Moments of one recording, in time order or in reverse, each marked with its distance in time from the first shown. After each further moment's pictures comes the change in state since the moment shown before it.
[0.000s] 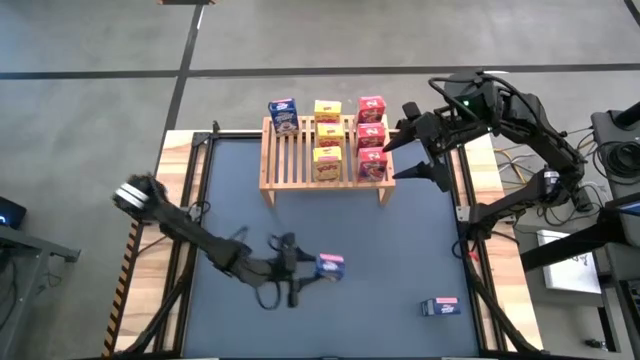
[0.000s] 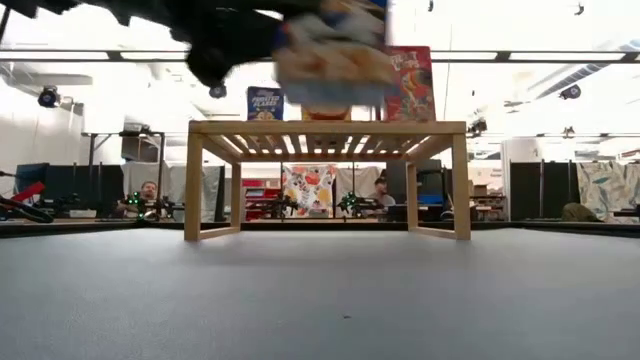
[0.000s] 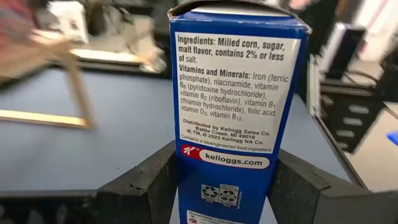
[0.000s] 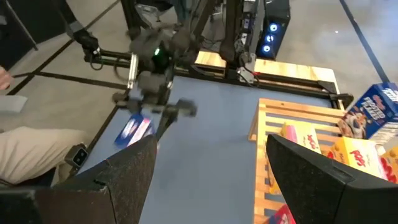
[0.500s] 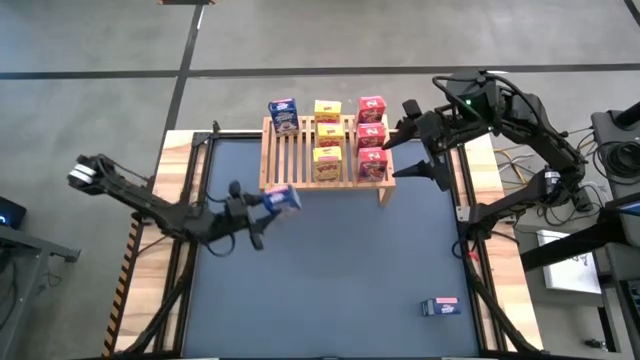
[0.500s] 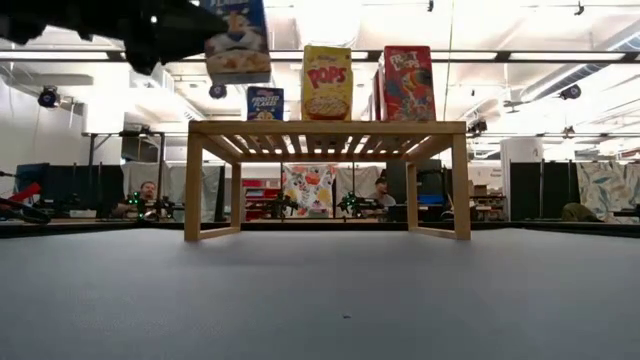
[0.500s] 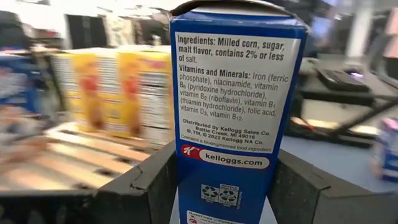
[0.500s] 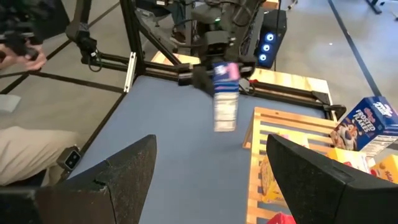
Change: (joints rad) left arm 0.147 -0.677 -0.400 -0.004 -0.216 0.249; right arm -0.001 -0.004 -0.005 0.032 0.002 -0.026
